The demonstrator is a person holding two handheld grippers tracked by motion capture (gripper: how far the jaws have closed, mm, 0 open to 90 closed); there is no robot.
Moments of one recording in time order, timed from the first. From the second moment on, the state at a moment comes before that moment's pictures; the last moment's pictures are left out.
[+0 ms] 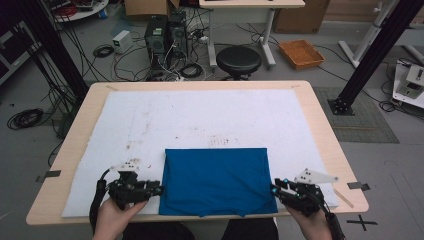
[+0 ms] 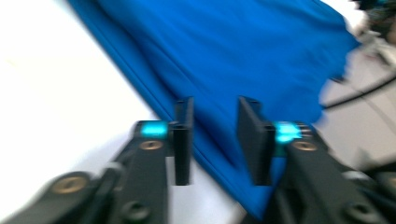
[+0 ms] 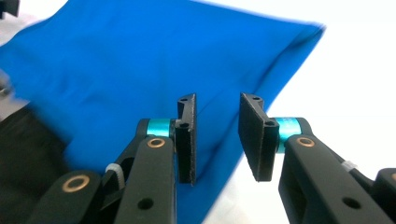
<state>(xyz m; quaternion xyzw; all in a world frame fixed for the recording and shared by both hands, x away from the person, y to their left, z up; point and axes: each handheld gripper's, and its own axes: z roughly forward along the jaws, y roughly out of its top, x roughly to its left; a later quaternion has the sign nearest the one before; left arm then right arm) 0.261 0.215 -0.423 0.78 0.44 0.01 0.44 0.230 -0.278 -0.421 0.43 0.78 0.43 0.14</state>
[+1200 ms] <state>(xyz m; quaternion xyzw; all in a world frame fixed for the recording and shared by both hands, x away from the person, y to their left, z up) 0.380 0.181 -0.440 0.79 0.45 0.15 0.39 0.395 -0.272 -0.435 0.47 0.78 0.38 0.16</state>
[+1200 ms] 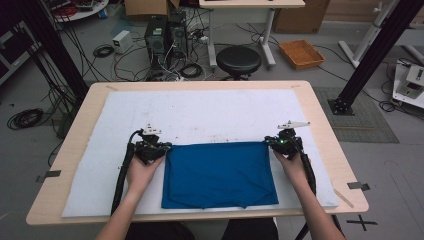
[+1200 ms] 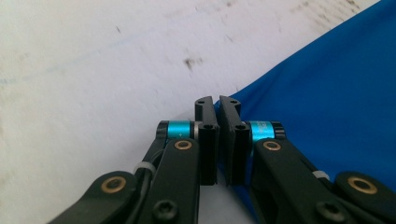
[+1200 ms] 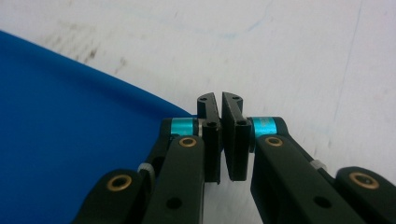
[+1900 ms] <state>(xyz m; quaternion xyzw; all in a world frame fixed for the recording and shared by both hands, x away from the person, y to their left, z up) 0.365 0.191 -0.412 0.77 0.42 0.25 0.41 0.396 -0.285 -0.414 0.47 0.76 0.41 0.21</state>
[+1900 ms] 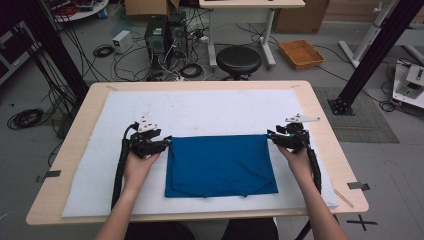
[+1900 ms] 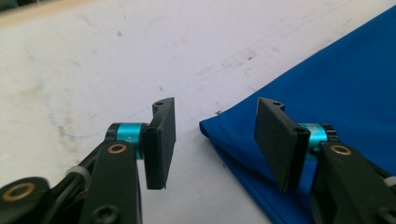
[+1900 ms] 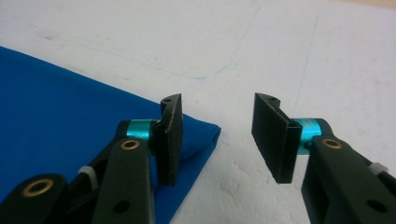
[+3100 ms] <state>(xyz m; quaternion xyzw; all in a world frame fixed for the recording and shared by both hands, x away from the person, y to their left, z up) 0.330 0.226 -0.398 0.75 0.41 0.24 0.47 0.346 -0.344 -0.395 0.51 0.68 0.48 0.22</state>
